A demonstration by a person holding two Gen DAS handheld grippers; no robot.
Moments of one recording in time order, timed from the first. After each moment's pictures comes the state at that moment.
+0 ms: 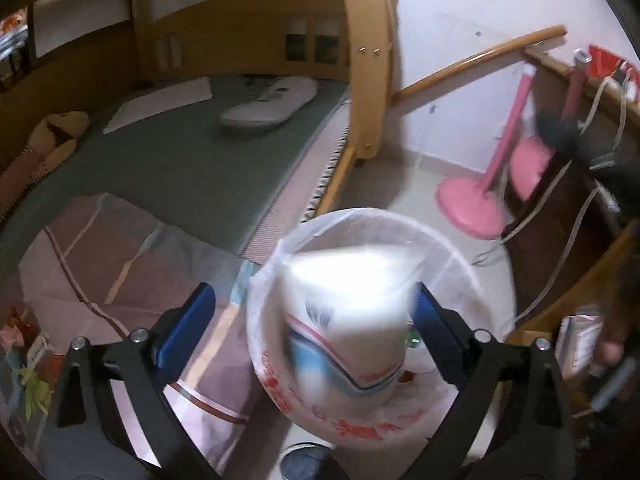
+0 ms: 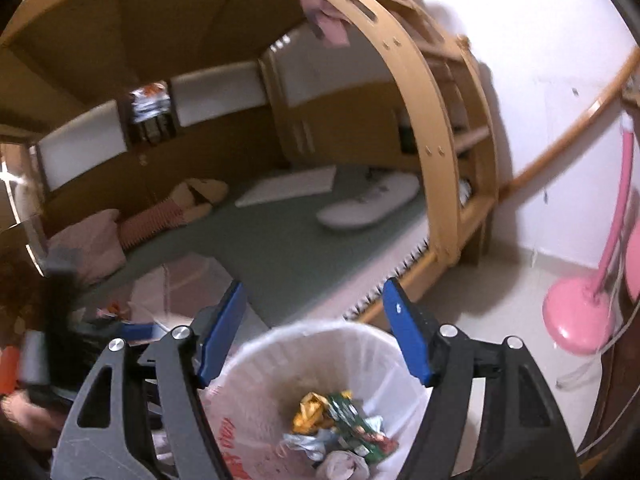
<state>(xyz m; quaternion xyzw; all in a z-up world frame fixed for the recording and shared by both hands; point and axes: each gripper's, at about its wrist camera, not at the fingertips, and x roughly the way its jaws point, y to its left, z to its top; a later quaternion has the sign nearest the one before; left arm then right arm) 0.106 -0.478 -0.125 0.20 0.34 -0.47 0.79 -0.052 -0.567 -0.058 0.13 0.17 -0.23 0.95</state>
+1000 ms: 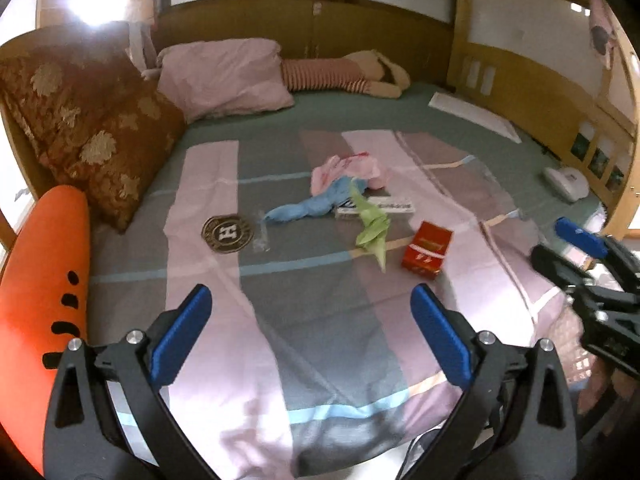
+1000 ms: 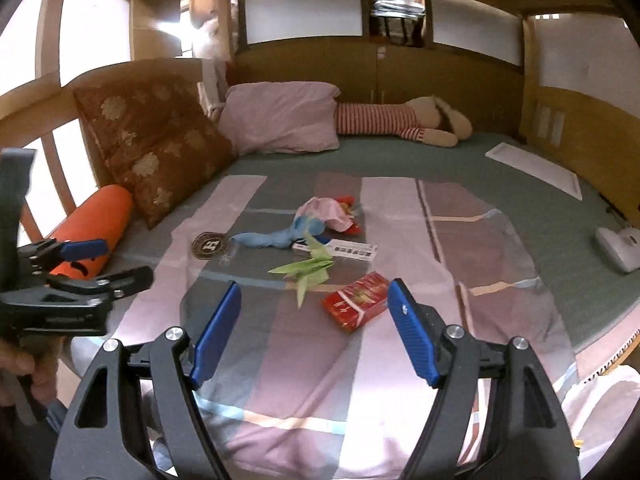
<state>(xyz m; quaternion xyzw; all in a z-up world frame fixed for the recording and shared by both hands) 0.194 -0.039 -0.130 0.01 0.36 -0.07 0.93 0.186 -0.259 -0.129 -0.01 0.31 0.10 0.95</state>
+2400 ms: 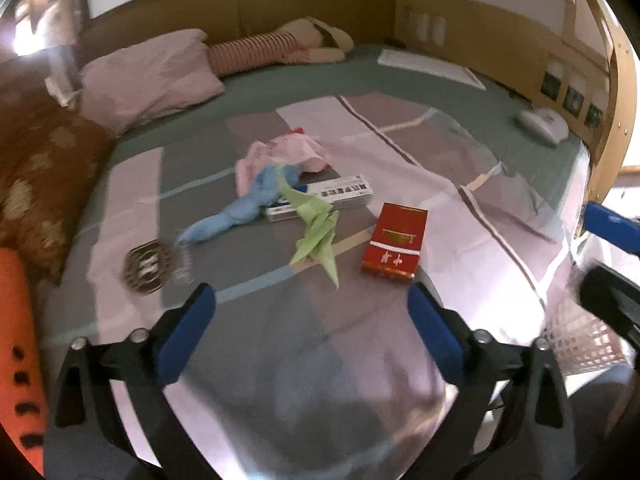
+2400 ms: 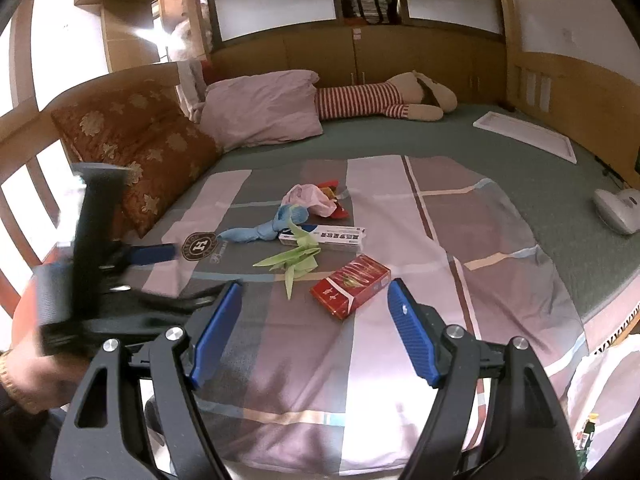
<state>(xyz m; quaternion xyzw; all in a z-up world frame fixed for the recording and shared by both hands) 0.275 -0.123 -0.183 0.09 0.40 -0.15 0.90 0.202 -0.269 -0.143 0.03 0.33 0.09 0.94</state>
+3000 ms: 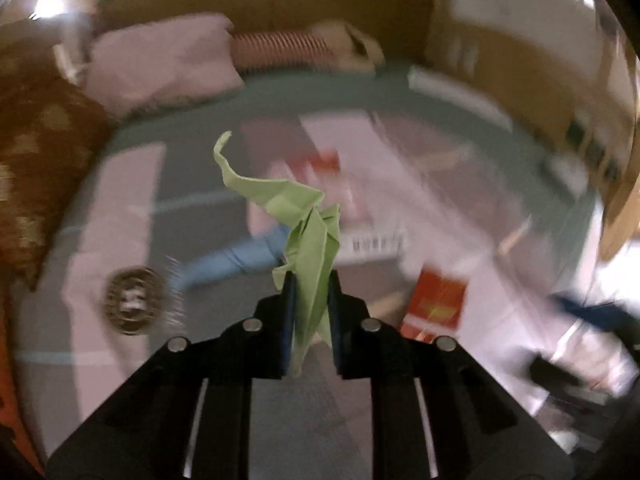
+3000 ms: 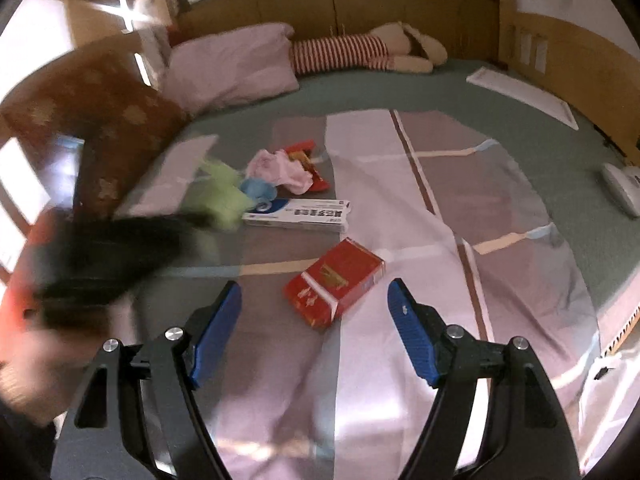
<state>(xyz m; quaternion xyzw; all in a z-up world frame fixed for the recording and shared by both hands) 0.332 -0.095 -0.169 0.00 0.39 -0.12 0.91 0.308 -0.267 -0.194 0.04 0.44 0.04 0.90</state>
